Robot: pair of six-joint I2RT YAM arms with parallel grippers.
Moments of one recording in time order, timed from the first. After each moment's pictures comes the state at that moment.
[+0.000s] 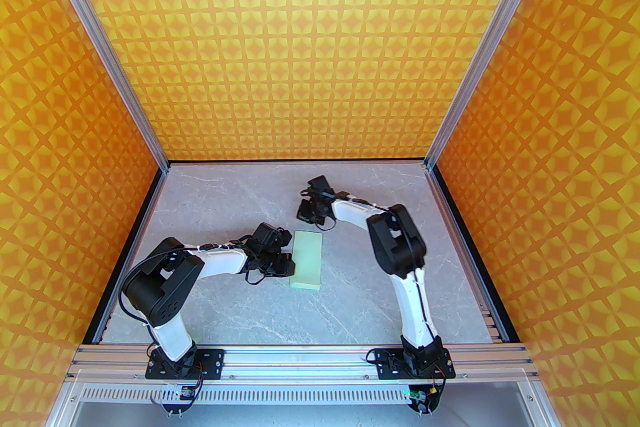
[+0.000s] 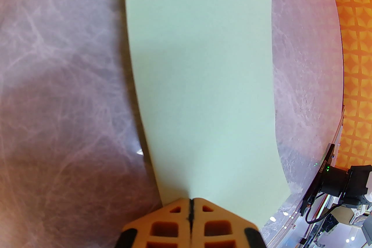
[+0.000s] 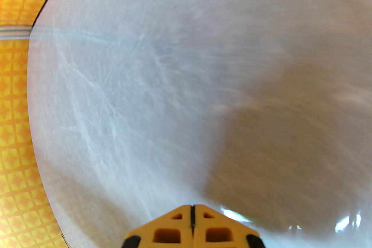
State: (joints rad) left arm -0.64 1.77 0.83 -0.09 0.49 -0.57; right arm 0.45 2.15 1.52 -0.33 -0.29 0.70
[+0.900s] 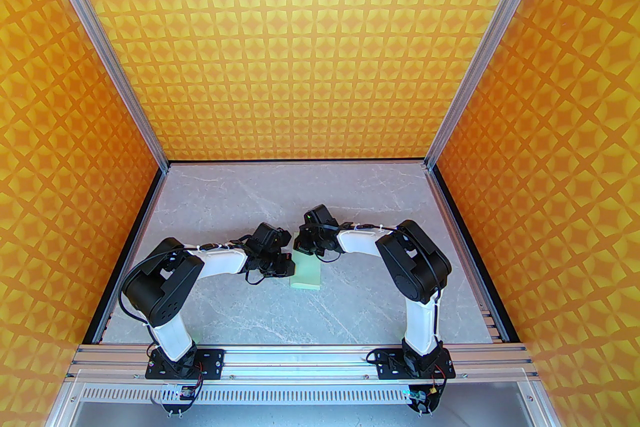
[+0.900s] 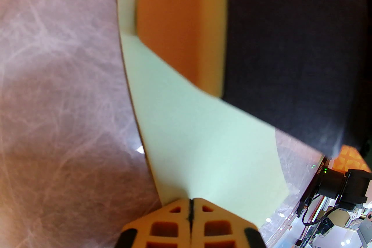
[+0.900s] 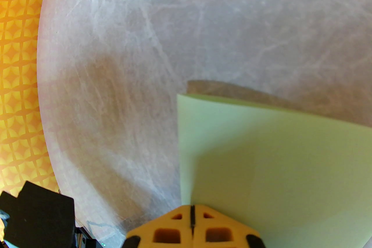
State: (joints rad) left arm -0.64 1.76 0.83 -0.10 0.48 -0.60; right arm 0.59 1.97 1.11 -0.10 -0.37 0.80
